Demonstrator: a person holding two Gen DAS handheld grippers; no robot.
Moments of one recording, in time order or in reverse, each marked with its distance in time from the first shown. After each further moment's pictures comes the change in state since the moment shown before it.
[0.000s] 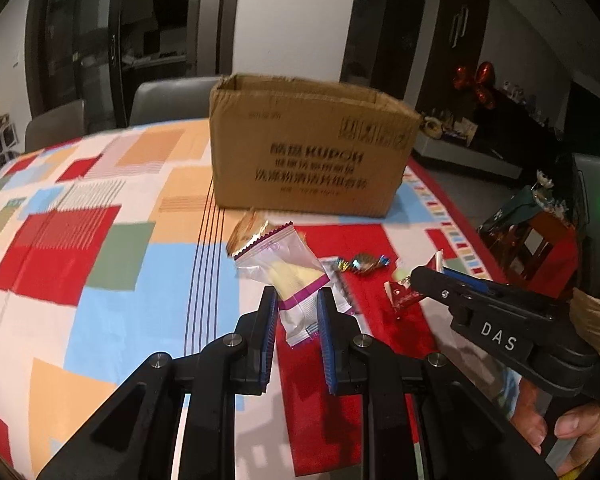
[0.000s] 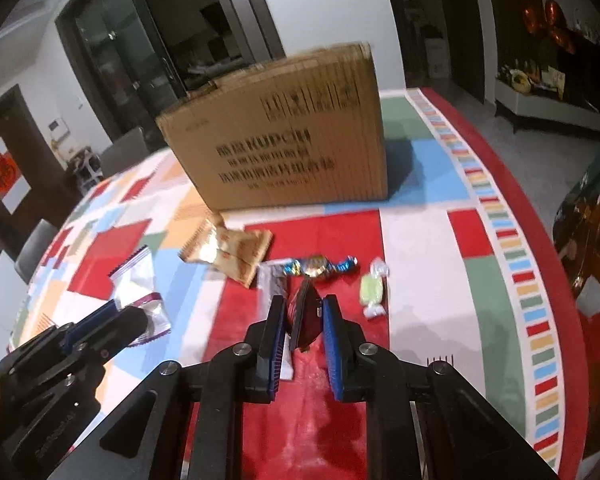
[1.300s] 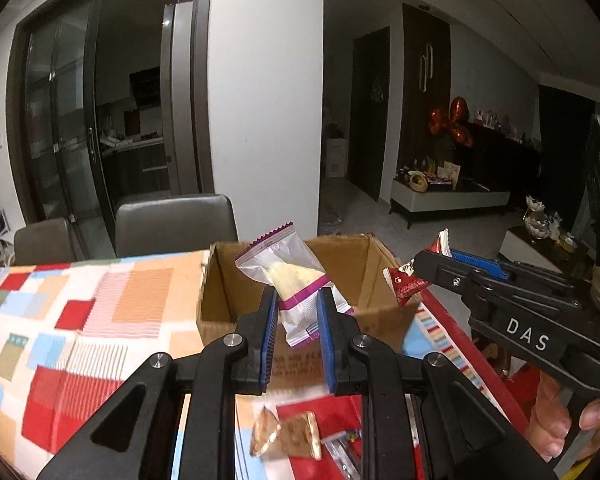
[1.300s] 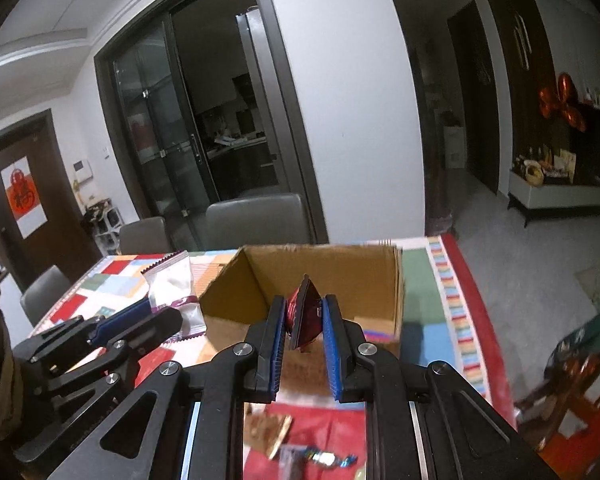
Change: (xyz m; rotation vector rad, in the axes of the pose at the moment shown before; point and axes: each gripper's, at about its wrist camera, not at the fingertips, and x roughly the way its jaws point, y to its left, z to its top) left arm 0.002 -0.007 0.163 0.144 -0.243 -0.008; right arm -0.033 0.021 0.162 -0.113 -0.290 0.029
